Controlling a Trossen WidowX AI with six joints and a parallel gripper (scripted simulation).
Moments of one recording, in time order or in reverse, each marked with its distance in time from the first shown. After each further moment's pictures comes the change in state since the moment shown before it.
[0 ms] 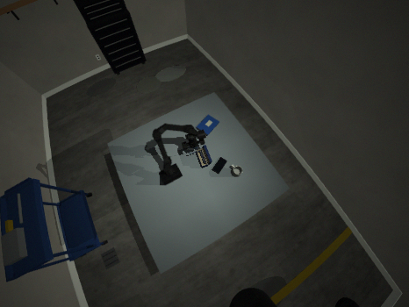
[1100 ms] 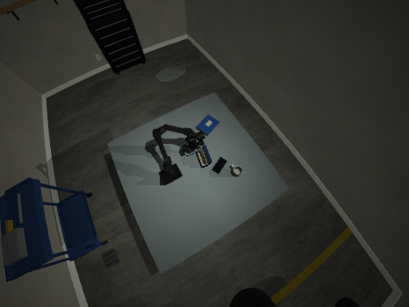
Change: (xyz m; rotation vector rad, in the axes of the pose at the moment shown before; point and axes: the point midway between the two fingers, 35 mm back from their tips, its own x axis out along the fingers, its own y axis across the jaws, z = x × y) arm 0.049 0.002 0.006 -0.120 -0.003 -0.005
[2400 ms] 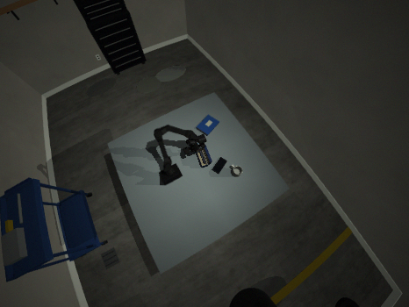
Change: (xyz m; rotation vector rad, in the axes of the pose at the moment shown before) arm 0.000 0.000 -0.024 0.001 -0.005 -0.001
